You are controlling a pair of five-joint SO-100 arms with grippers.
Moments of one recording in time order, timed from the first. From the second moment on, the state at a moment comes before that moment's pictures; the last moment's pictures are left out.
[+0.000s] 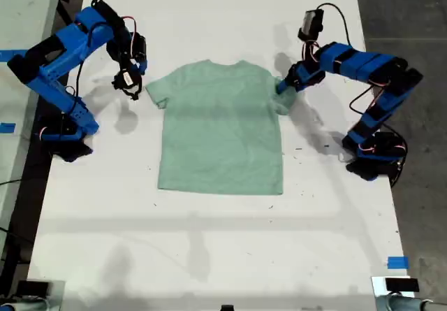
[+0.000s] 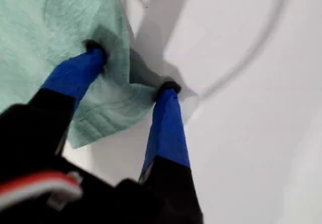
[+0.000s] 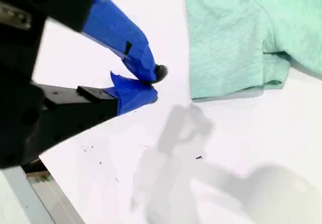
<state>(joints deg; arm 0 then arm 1) -41.0 97.3 92.5 85.0 38.8 58.9 86.0 114.3 51.4 -63.6</state>
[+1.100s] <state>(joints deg) -39.6 97.3 92.5 84.4 38.8 43.9 88.2 79.1 79.2 -48.4</state>
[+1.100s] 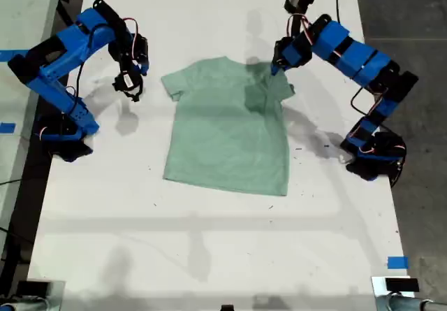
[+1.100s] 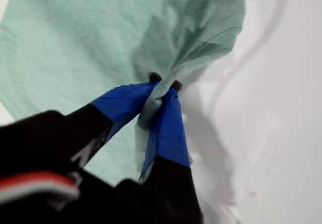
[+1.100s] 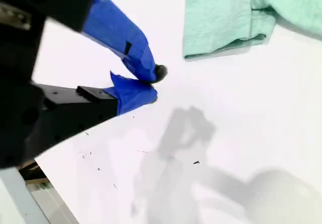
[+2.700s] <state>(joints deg) -37.9 90.3 83.9 83.8 42.6 33.7 123.2 104.9 84.0 -36.0</state>
